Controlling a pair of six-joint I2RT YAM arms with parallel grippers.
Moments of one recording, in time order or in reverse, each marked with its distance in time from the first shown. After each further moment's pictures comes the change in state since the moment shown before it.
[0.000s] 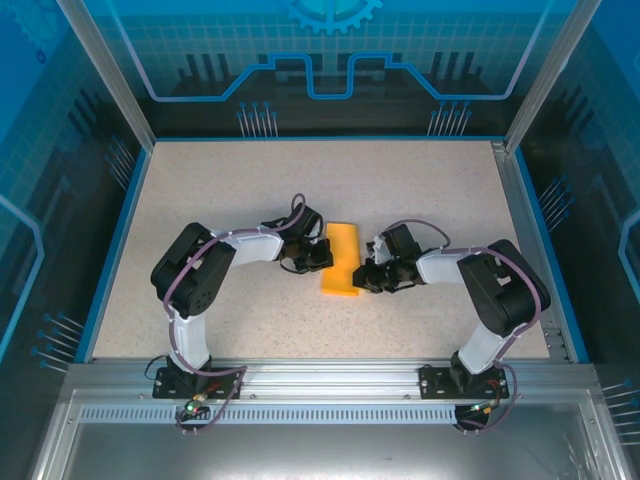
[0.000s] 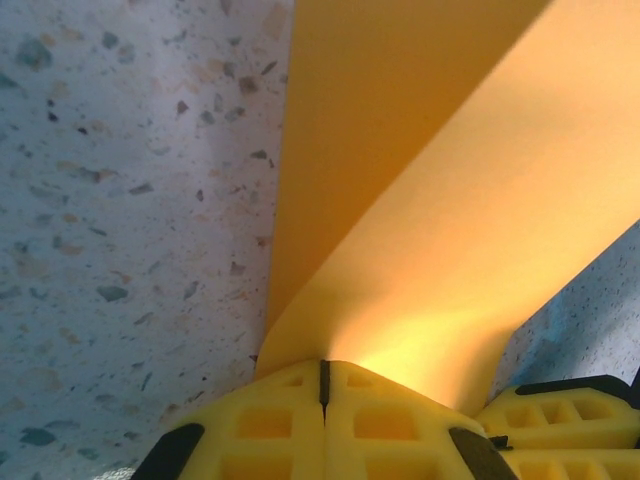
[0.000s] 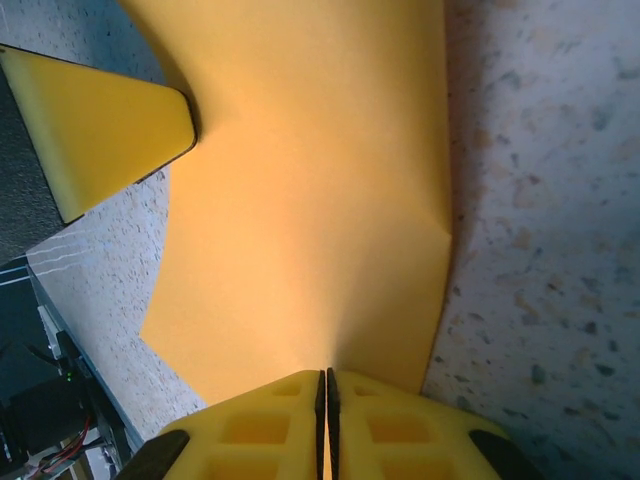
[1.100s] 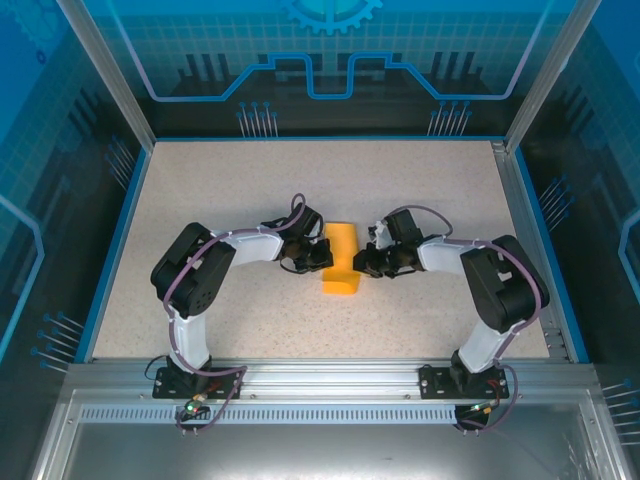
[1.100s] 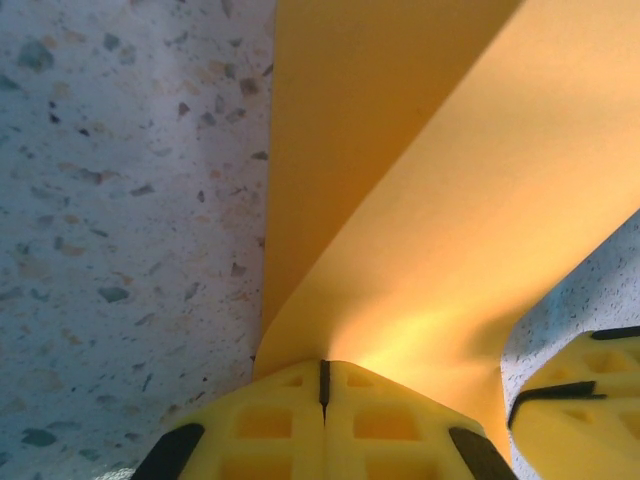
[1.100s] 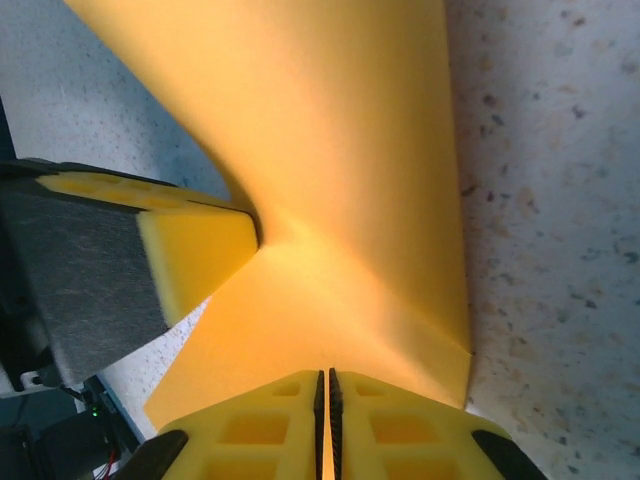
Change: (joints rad) left arm 0.001 0.000 0.000 0.000 0.000 0.000; right arm -0.047 0.027 0.109 -0.056 0.001 -0.014
